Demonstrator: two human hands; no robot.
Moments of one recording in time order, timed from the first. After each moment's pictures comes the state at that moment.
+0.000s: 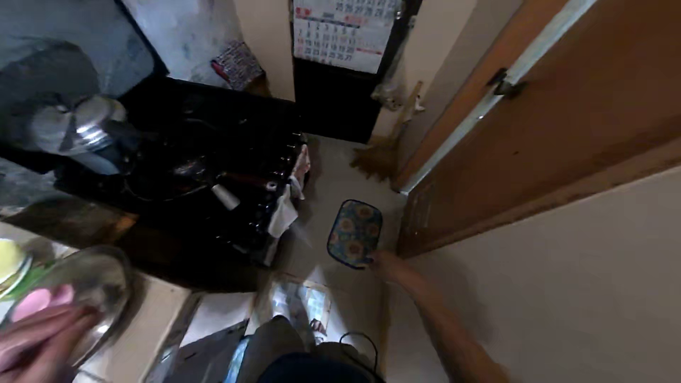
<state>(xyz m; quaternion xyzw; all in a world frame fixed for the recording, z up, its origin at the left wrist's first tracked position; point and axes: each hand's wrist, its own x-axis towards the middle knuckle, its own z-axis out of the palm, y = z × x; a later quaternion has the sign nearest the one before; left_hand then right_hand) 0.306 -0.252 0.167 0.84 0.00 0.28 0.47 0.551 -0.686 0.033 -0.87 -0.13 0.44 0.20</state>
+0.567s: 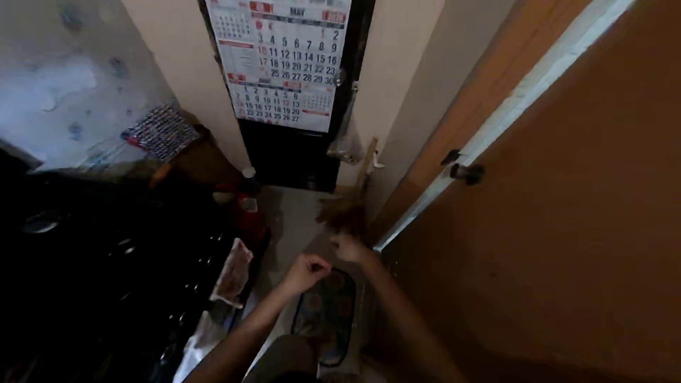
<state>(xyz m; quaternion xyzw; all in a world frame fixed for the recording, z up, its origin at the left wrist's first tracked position) 0.894 -0.565 0.034 0.81 -0.06 -0.19 0.55 0.979 -0.730 0.037 -0.88 -0.15 0.38 0.25</state>
